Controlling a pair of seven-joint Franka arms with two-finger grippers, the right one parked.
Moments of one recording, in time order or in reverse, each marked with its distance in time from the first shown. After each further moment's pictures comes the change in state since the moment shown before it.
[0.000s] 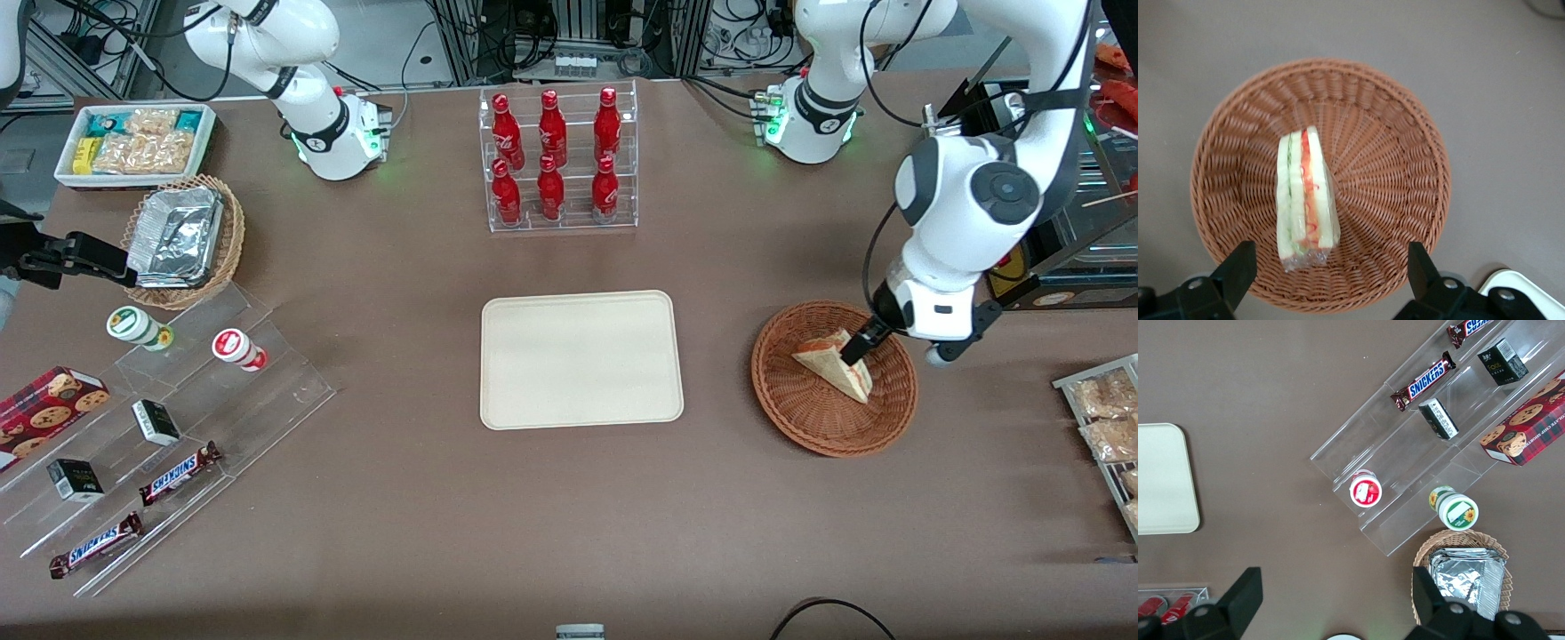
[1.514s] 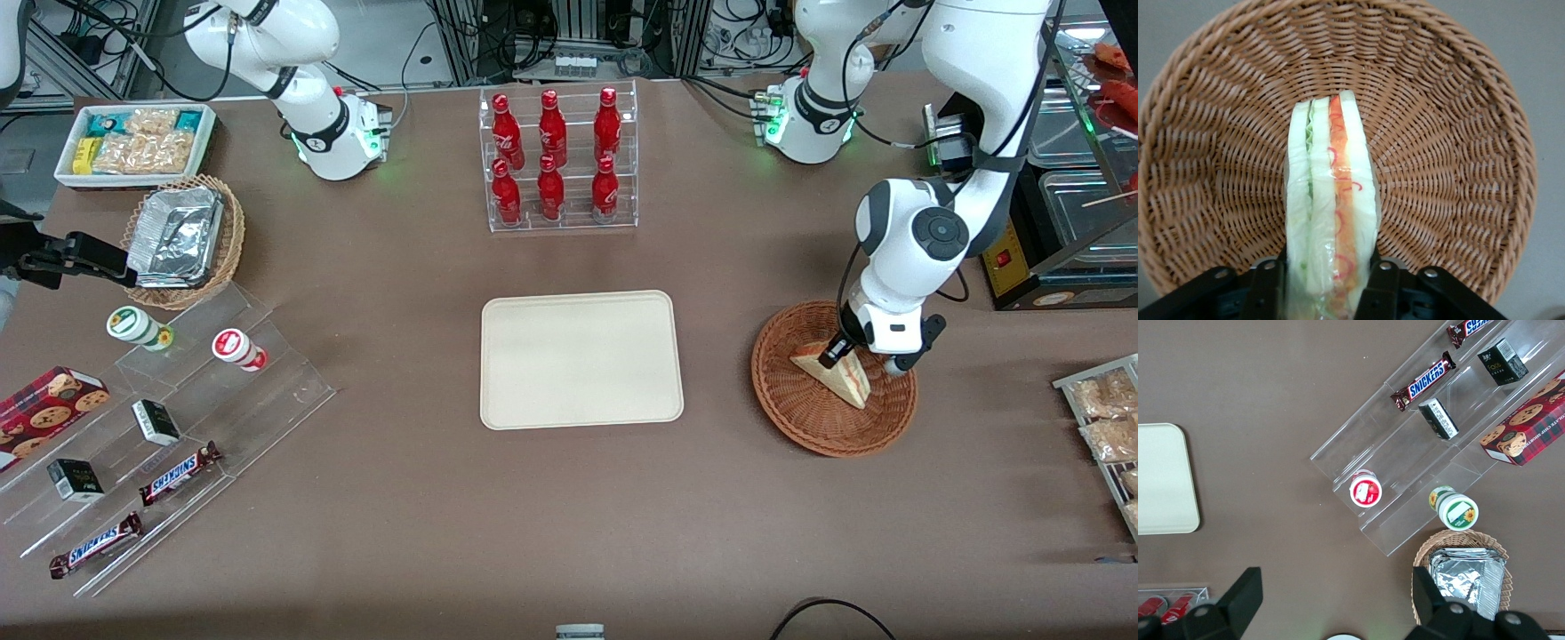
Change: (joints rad) arm 0.001 0.141 0.011 -0.111 0.003 0.243 -0.046
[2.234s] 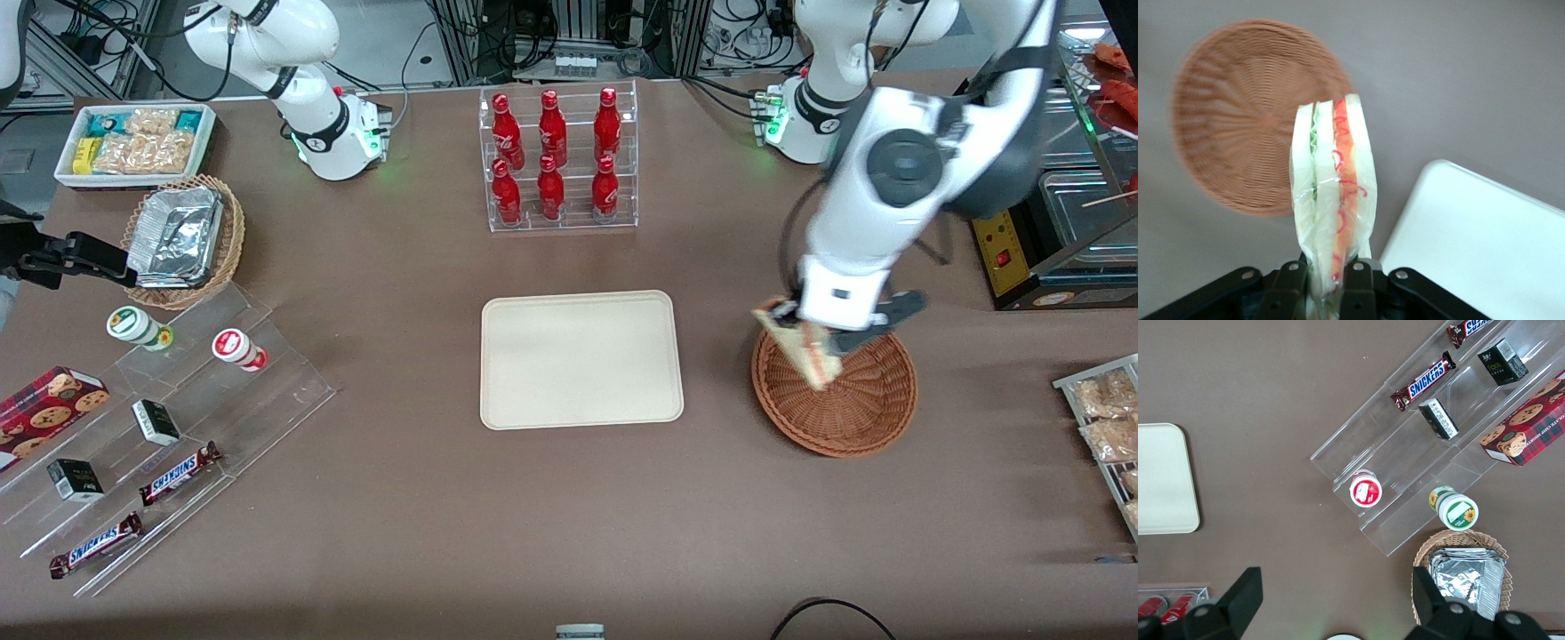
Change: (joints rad) arm -0.238 0.005 -0.116 0.605 0.066 -0.747 -0.001
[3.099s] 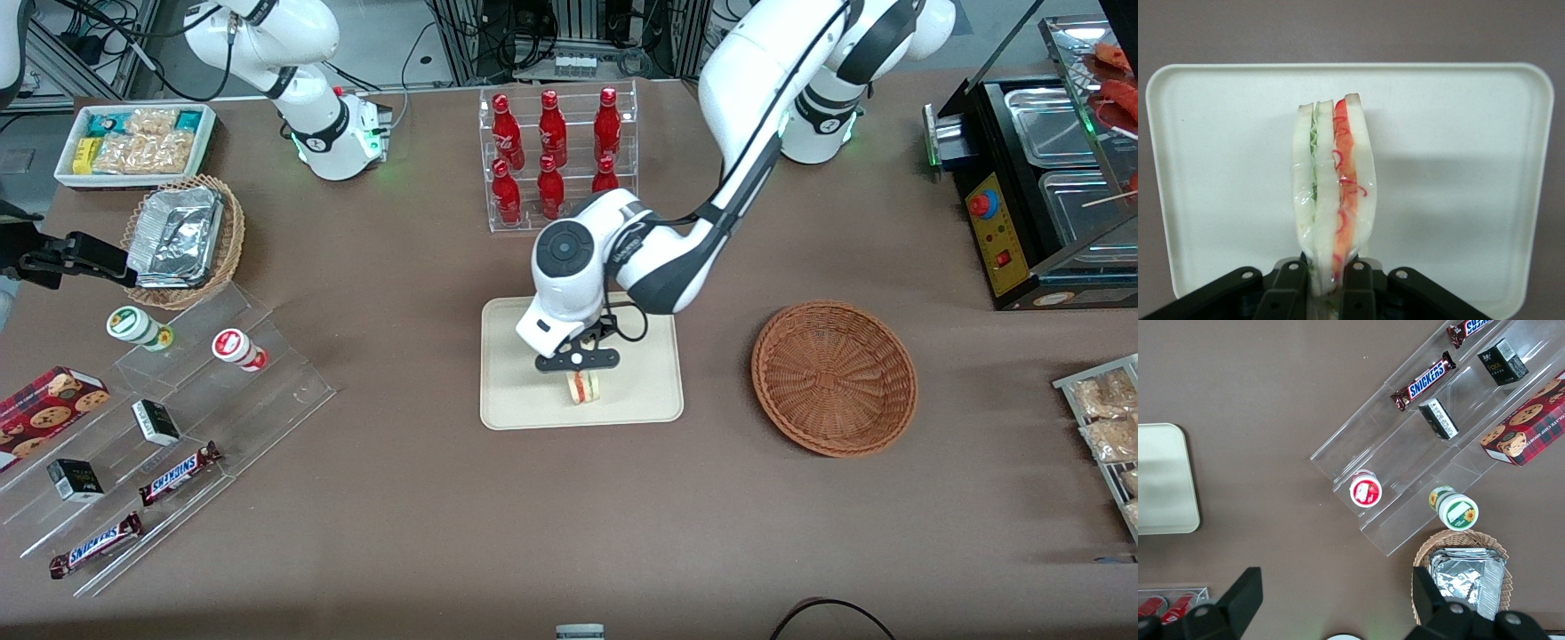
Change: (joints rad) arm -0.372 0.576 0.000 0.435 0.072 0.111 -0.003
